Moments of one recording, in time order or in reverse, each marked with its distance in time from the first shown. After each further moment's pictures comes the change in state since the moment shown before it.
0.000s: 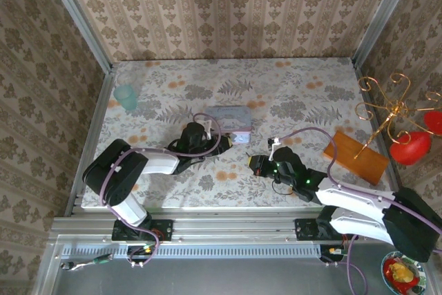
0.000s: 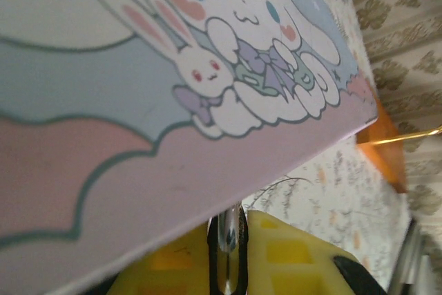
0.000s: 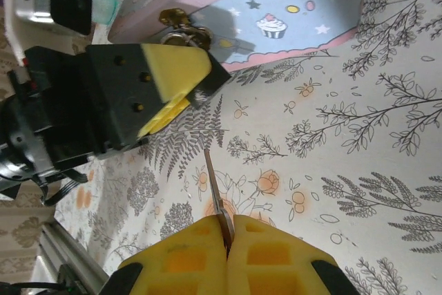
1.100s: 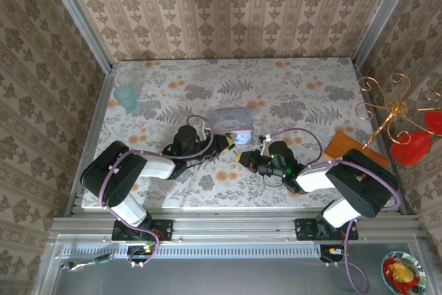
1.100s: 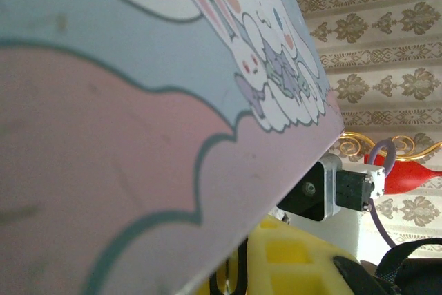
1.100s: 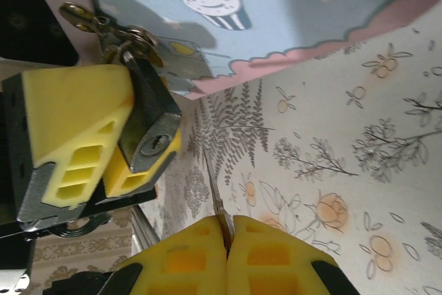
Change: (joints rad) left arm 0.020 -0.010 -0.090 0.245 0.159 -0.366; right arm -0.108 0.452 0.000 0.565 -0.312 0.198
